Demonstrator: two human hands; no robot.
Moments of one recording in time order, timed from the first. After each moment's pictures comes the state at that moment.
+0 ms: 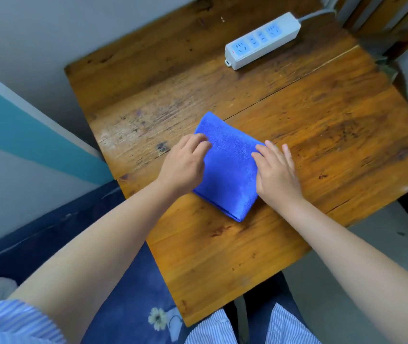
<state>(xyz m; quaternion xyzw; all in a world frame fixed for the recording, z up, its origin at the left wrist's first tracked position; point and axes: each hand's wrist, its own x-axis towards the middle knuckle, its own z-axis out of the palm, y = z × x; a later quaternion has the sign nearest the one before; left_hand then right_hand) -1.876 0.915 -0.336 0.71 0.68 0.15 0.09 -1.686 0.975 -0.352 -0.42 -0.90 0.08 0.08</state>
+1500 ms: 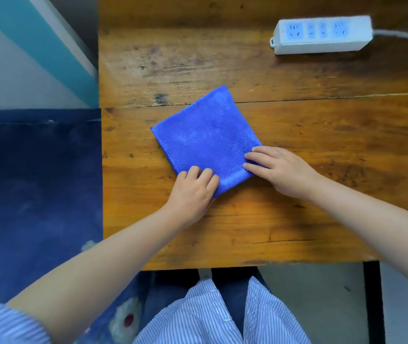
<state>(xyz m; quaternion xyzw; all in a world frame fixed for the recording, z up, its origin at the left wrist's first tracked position) -1.755 0.895 -0.361 0.60 0.79 -0.05 0.09 -1.653 1.095 -0.356 0.13 -0.99 0.08 -0.06</state>
